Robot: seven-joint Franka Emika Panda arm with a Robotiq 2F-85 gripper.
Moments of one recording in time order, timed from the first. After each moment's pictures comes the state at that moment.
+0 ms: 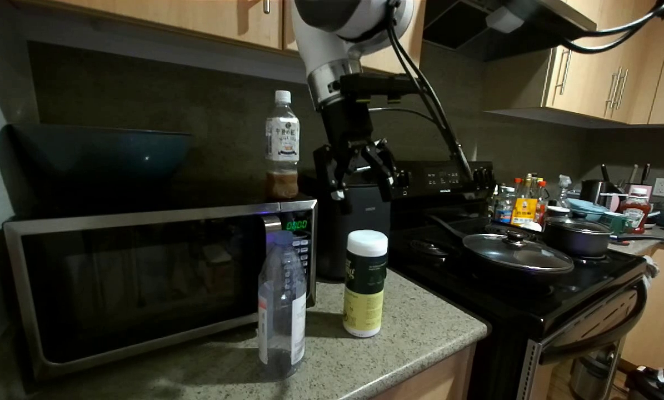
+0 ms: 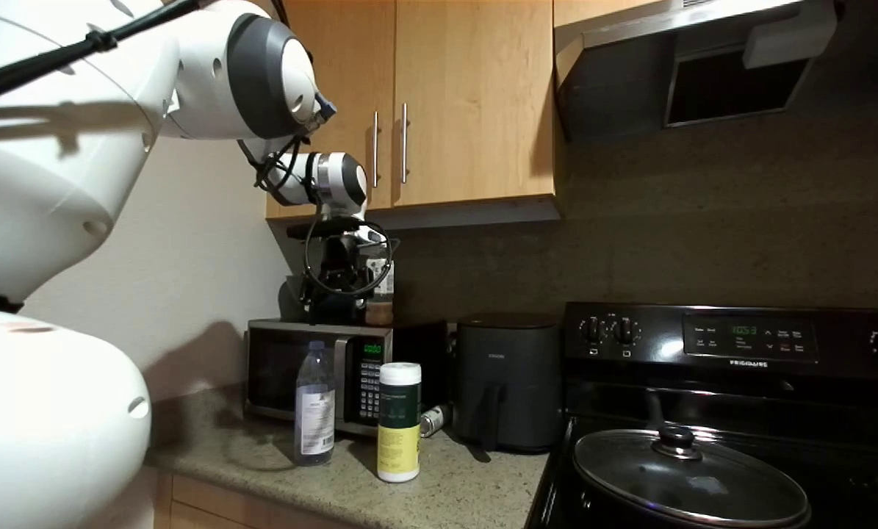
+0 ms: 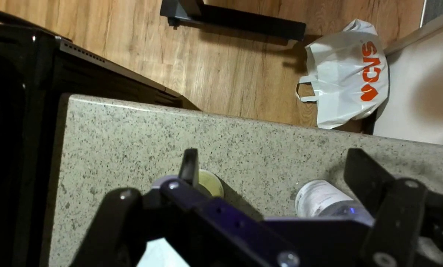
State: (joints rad) arm 0.31 0.36 0.10 -1.36 -0.08 1.37 0.26
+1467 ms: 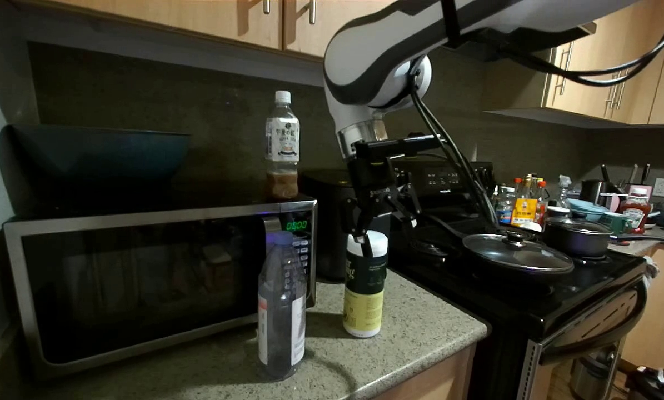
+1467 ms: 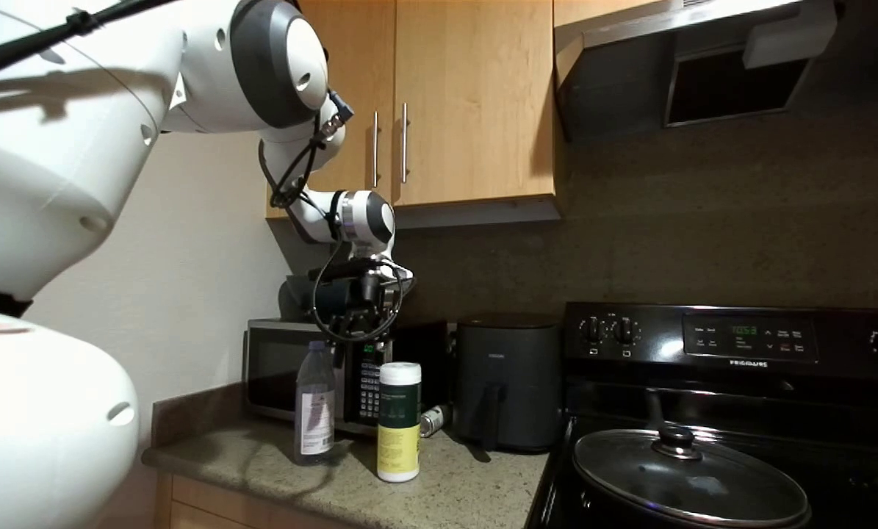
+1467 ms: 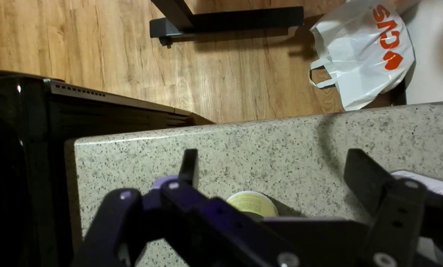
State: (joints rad) arm 0.23 0.35 0.07 -1.58 -0.06 1.55 0.39
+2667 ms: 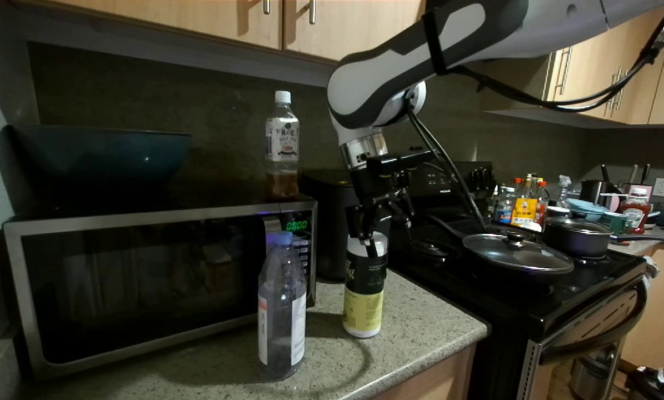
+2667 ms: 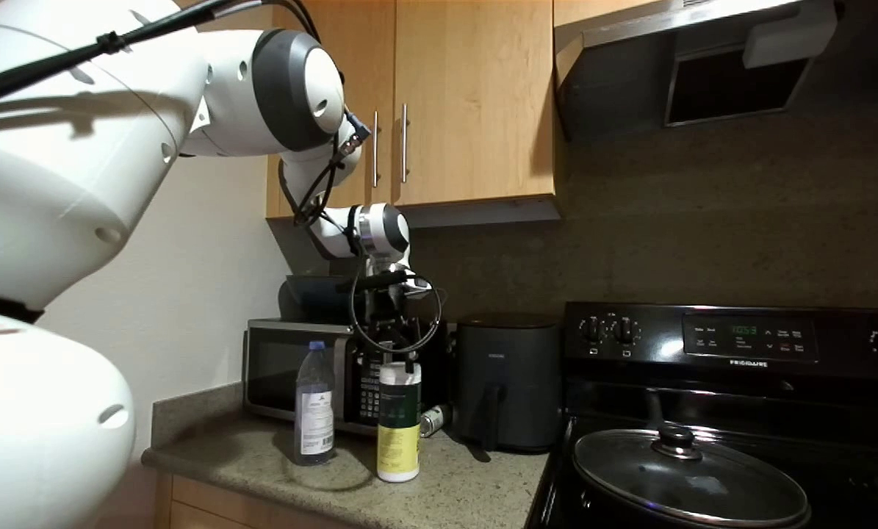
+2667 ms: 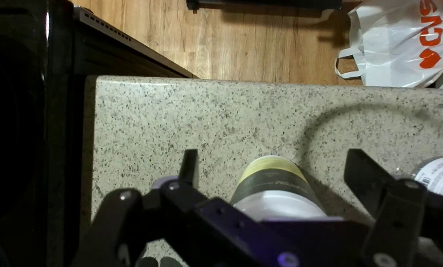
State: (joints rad) arm 0.21 0.43 0.05 -1.51 -0.15 1.61 0.22
